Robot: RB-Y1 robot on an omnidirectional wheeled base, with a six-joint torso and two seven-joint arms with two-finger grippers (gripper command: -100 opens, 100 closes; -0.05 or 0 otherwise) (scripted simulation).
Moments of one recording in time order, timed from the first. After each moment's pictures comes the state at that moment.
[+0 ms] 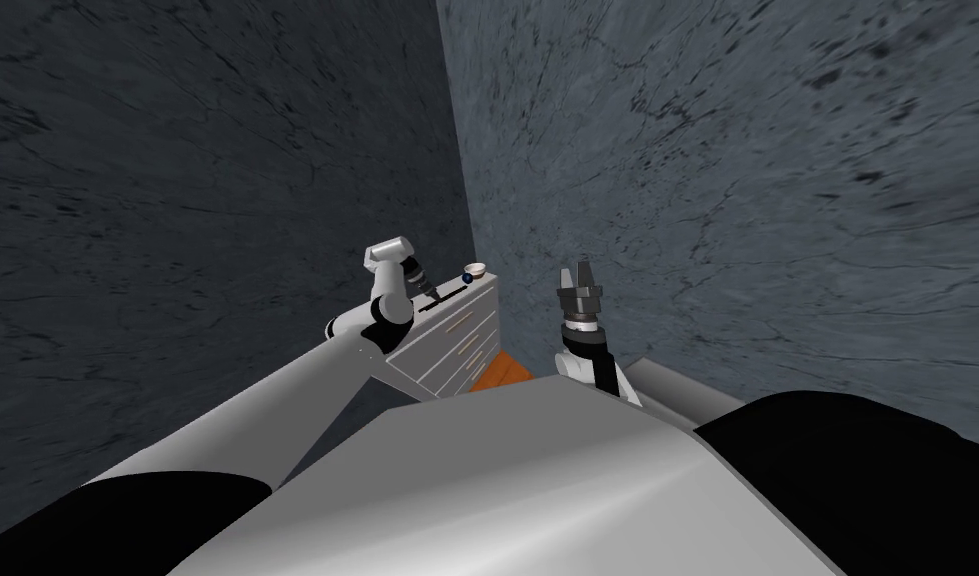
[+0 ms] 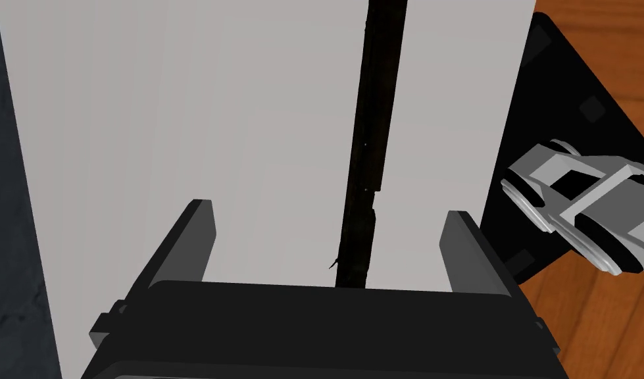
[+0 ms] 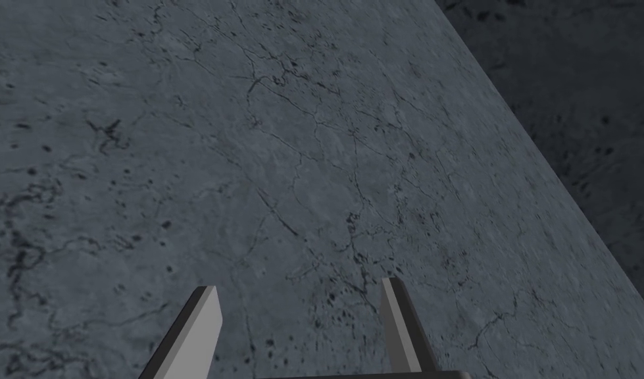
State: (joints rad) left arm -1.34 0.29 0.64 -0.78 -0.11 1.90 0.56; right arm 0.46 -0.02 -0.02 -2.32 -0.01 -0.62 0.04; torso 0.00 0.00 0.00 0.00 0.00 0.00
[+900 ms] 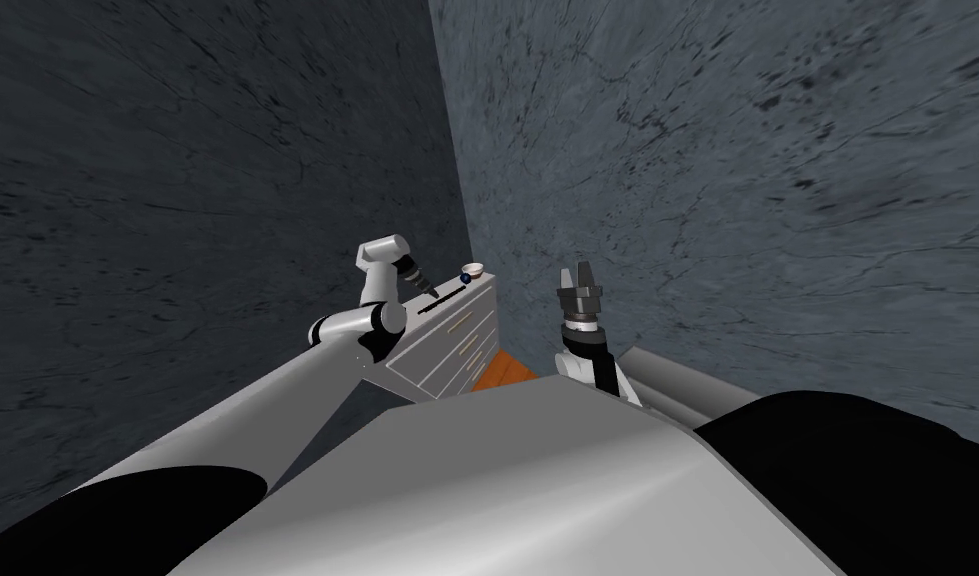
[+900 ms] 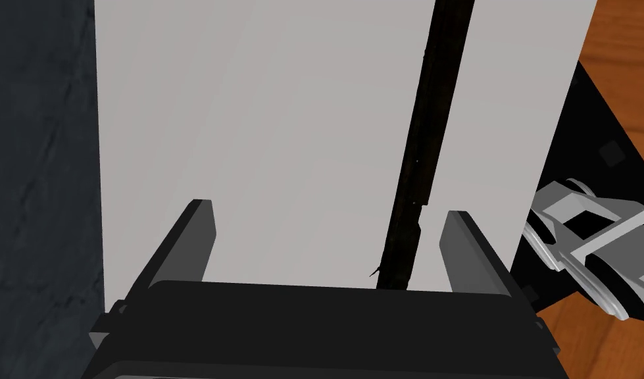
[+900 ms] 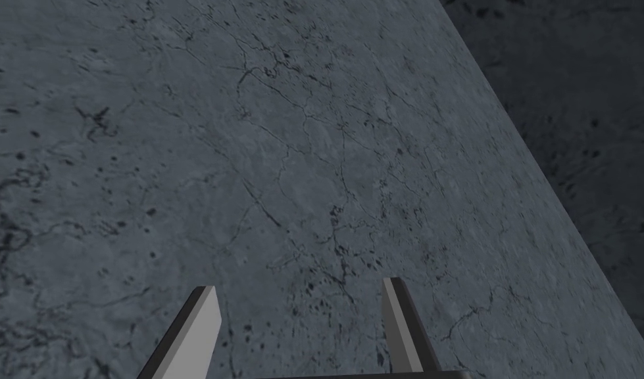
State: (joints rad) left arm -1.26 0.38 0.40 -0.88 0.15 1.88 0.75; right arm 0.46 -0.02 -0.02 -2.32 -0.01 -0.62 0.04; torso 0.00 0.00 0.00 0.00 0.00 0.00
